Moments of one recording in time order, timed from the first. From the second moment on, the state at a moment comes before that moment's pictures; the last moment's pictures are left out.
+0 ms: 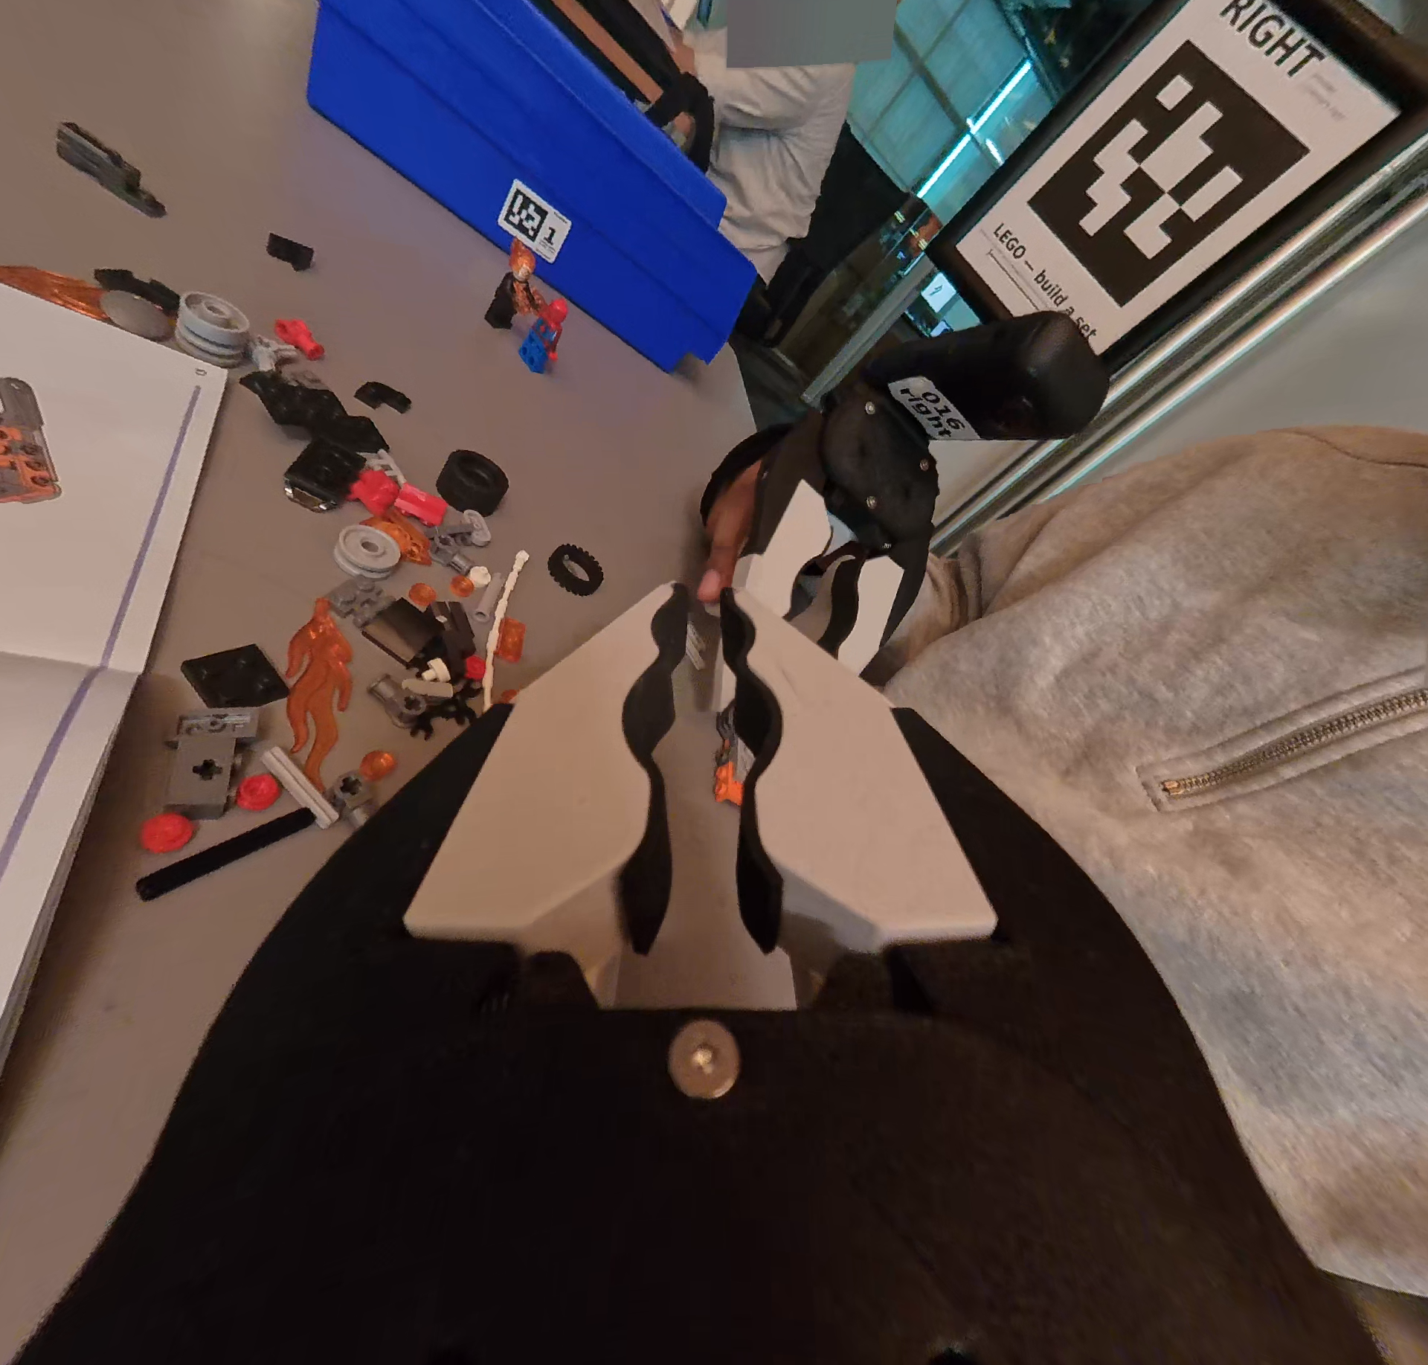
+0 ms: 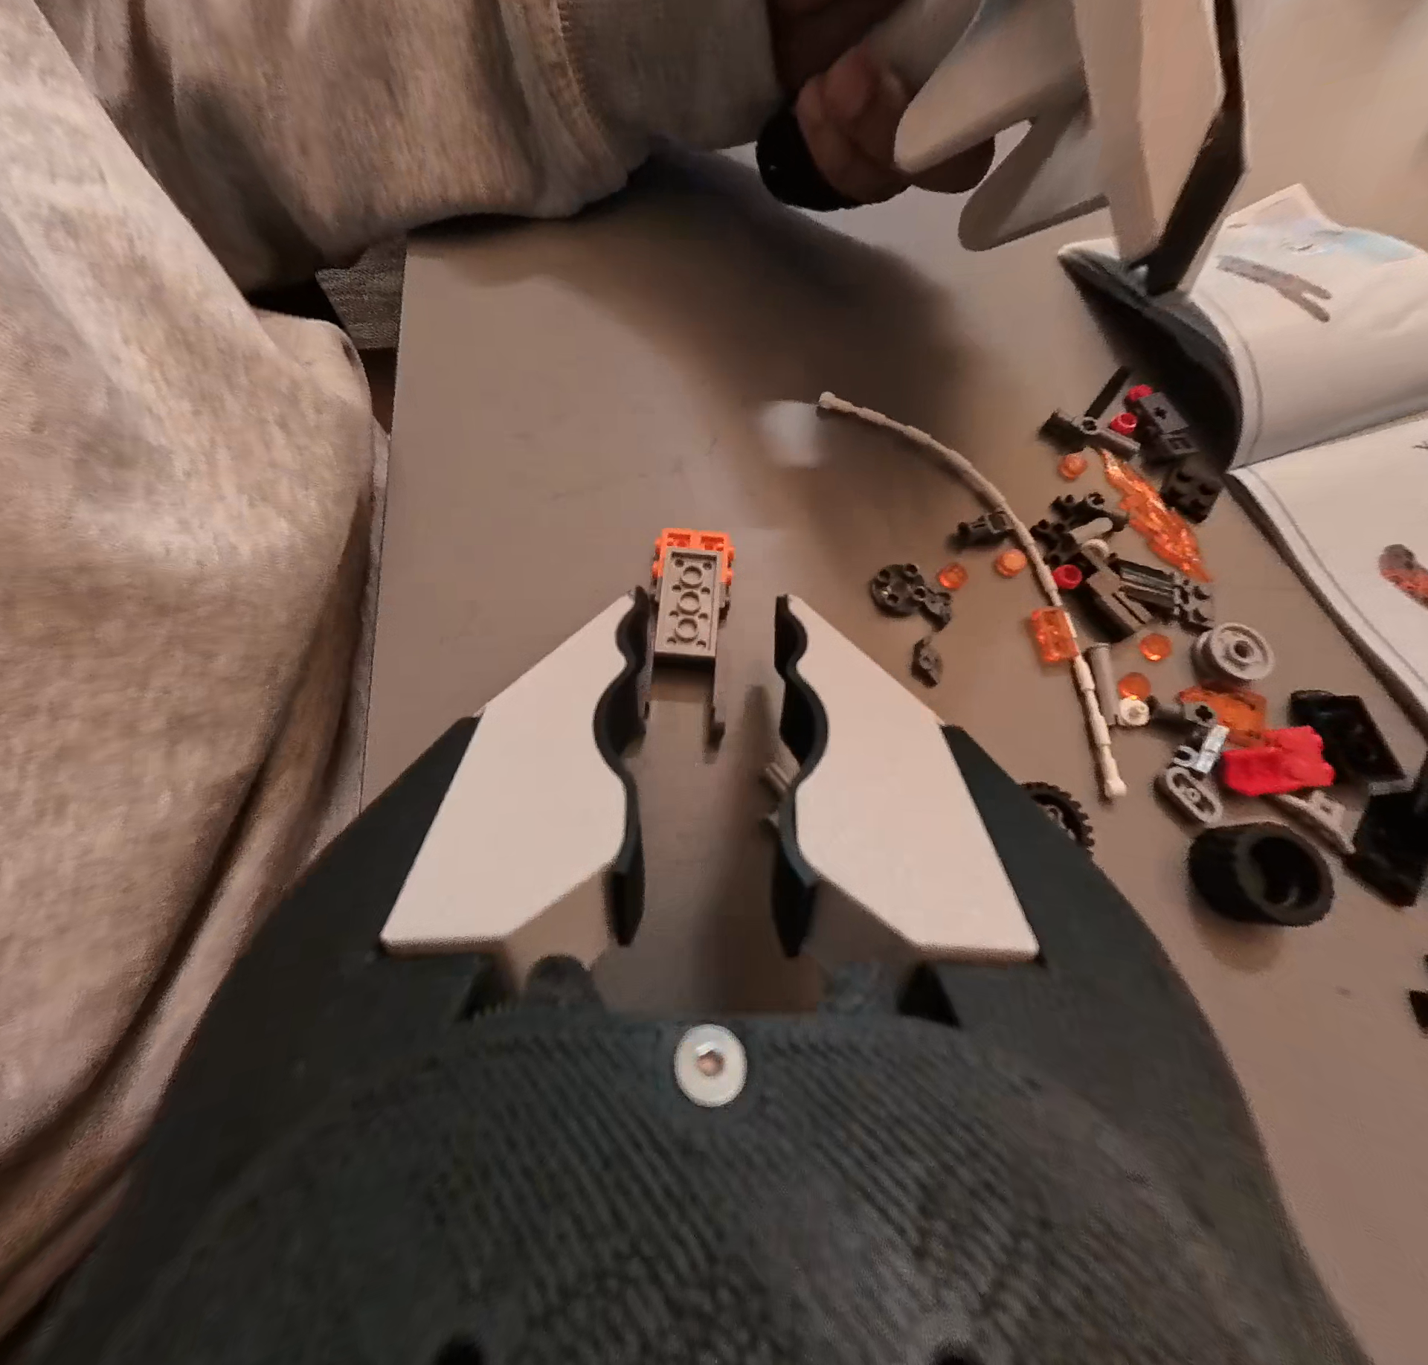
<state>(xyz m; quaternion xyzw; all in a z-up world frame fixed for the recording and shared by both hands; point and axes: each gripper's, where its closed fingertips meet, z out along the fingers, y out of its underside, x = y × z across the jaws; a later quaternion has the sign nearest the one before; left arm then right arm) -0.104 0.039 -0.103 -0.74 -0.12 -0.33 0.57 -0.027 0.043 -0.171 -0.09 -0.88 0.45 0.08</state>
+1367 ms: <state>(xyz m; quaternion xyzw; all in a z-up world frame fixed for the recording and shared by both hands) -0.159 0.012 -0.065 -0.66 -0.17 -0.12 0.72 -0.096 0.139 -0.098 -0.31 -0.69 0.62 0.22</state>
